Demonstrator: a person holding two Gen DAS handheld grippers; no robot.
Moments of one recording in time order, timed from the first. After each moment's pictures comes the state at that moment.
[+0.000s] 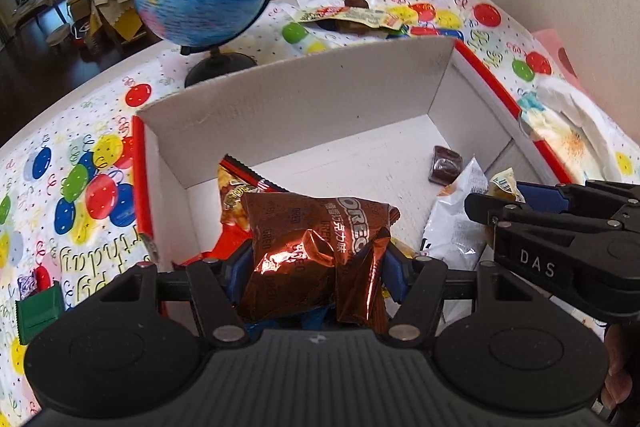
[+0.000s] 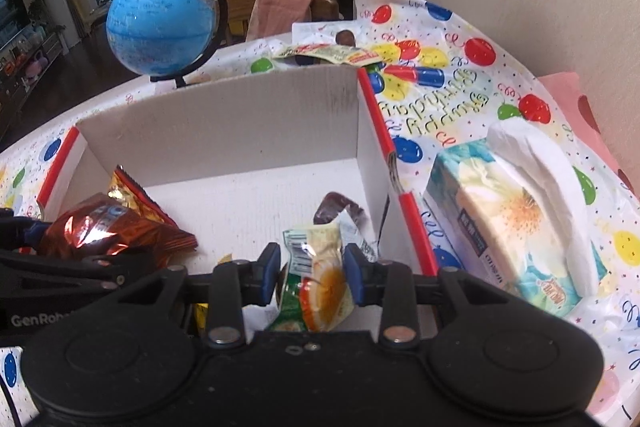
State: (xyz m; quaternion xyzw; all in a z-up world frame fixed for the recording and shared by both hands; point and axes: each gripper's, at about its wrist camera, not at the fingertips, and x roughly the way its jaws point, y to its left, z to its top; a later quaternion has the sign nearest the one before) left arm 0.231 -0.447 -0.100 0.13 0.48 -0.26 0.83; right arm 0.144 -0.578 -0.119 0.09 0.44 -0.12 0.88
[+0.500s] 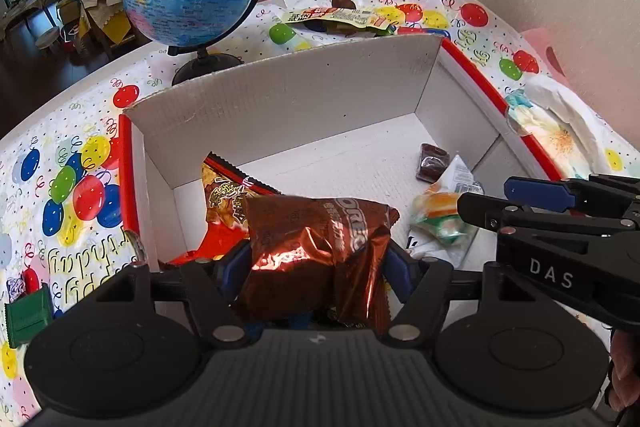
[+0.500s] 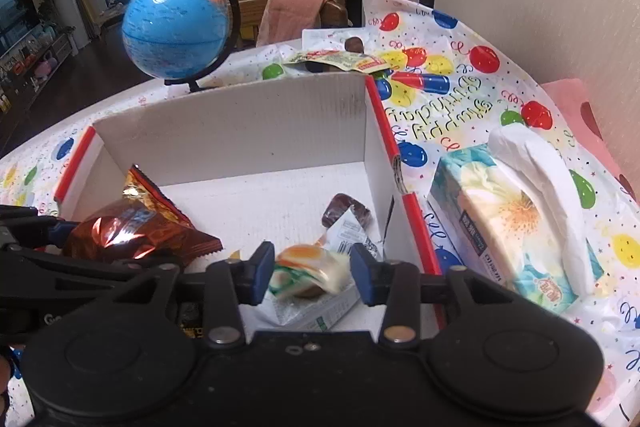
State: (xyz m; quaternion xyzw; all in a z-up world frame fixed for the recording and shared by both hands) left arm 0.226 -0.444 -0.099 0.12 0.47 -0.28 0.83; right arm 0.134 -0.573 -0.106 0.09 0.43 -0.11 0.89
